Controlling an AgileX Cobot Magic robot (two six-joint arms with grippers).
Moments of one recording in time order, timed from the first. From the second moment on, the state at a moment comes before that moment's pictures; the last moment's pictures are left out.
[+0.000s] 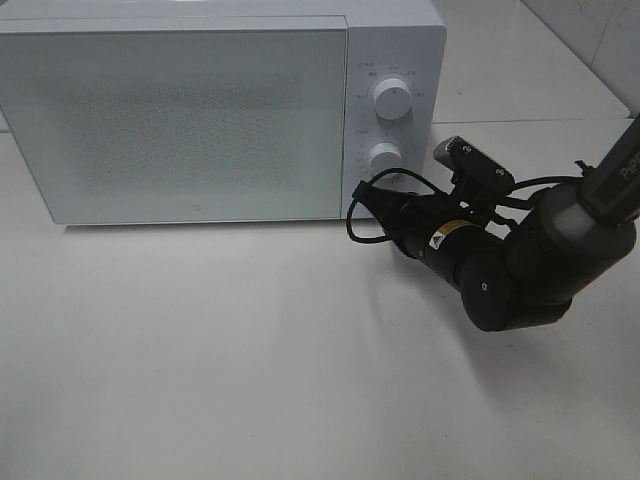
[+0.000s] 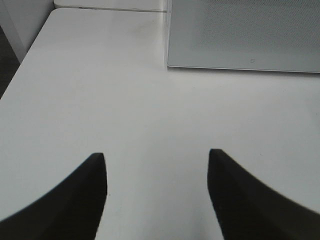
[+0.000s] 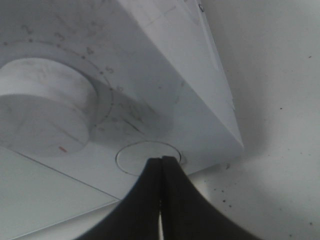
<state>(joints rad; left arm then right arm) 0.04 0.00 -0.52 -0.06 1.09 0.01 0.51 2.16 -0.76 0.31 -1.02 0.56</state>
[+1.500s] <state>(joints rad) 0.04 0.00 -0.52 -0.06 1.09 0.01 0.52 2.23 -0.84 0.36 -1.06 0.66</state>
